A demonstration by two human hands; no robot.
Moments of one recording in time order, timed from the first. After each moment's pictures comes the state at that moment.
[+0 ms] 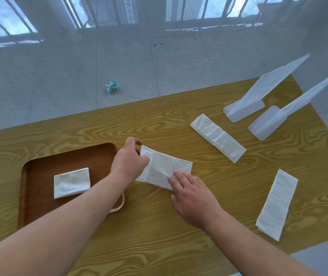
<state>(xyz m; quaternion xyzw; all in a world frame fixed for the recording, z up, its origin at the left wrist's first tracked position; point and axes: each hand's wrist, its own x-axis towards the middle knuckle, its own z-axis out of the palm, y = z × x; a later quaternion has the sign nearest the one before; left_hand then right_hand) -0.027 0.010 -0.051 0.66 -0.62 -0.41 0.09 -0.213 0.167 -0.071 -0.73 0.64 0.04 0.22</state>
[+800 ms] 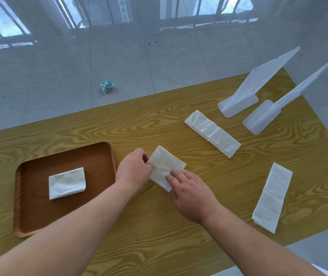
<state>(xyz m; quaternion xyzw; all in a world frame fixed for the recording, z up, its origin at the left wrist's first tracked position) -0.050 0.040 -0.055 0.64 -0.68 -0.35 0.02 -0.217 0.168 -0.066 -0.73 0.64 0.00 0.22</state>
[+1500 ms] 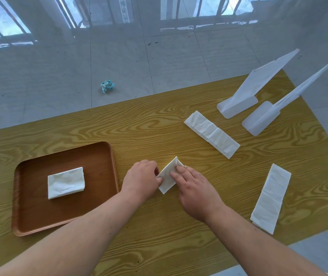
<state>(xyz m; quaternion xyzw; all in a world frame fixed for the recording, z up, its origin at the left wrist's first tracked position) -0.059 0.065 -0.062 0.54 -0.79 -0.30 -0.07 -0.233 0.171 -0.072 -0.70 0.67 0.00 0.24</state>
